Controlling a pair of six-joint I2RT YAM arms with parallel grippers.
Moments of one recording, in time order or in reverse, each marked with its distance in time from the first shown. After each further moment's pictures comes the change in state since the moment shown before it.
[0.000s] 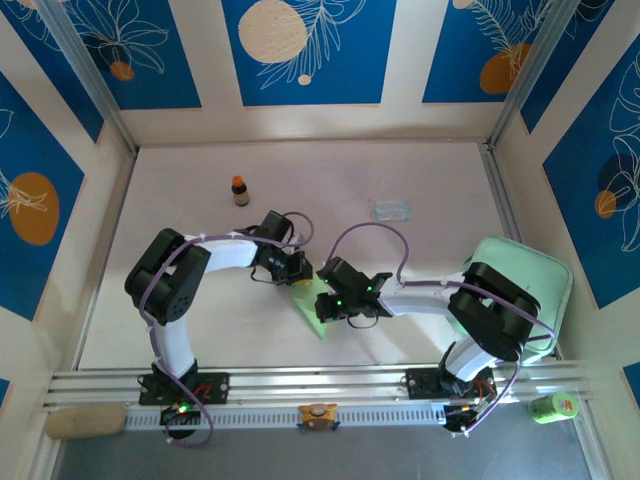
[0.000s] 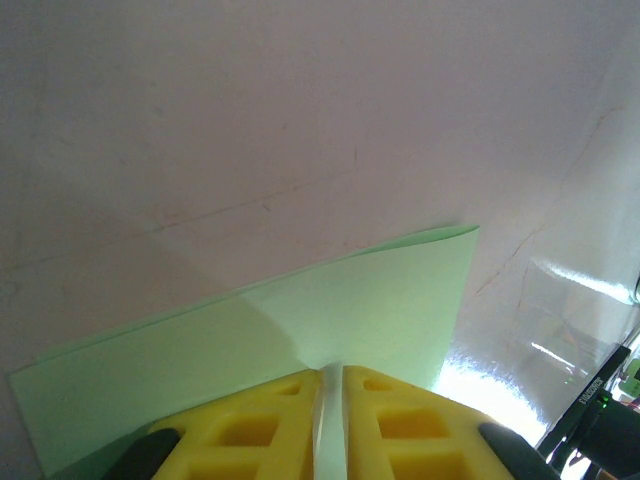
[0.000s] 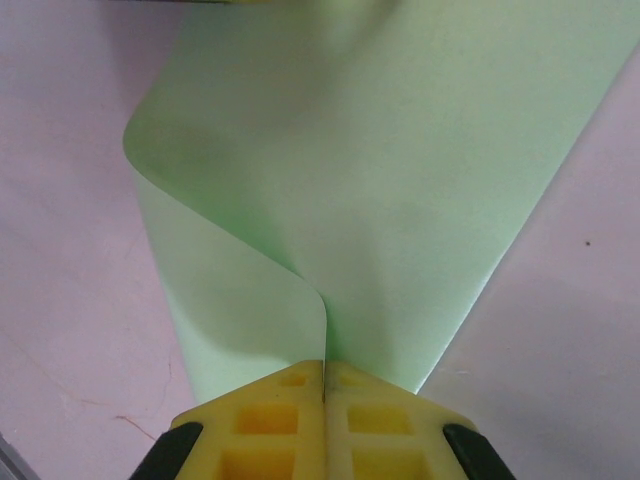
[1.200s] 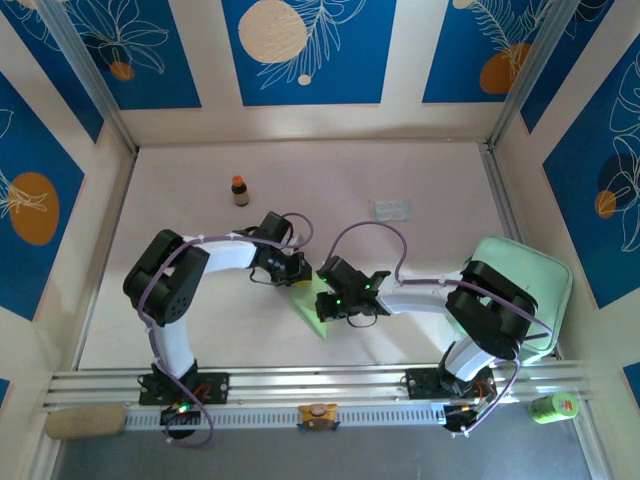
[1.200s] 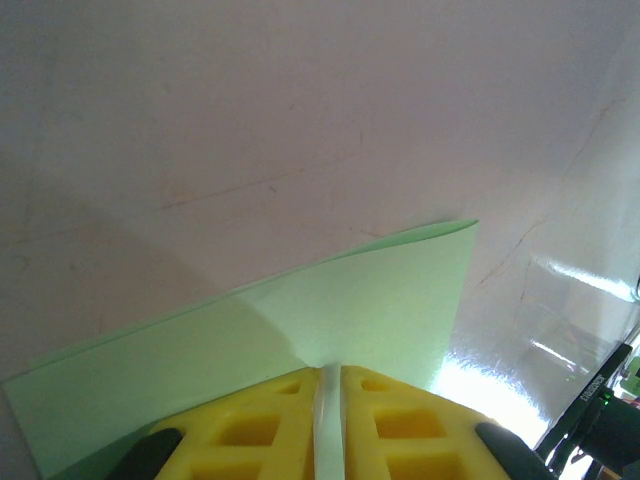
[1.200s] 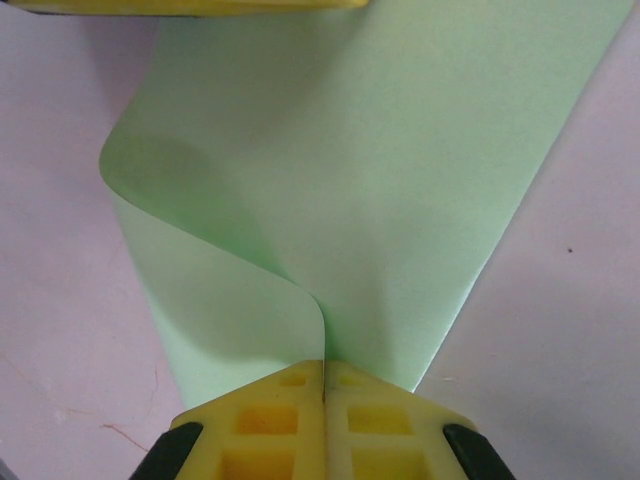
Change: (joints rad) left arm 0.000 -0.013 -0.015 0.004 -0.001 0.000; right arm -0.004 0.015 0.019 -0.027 0.011 -0.003
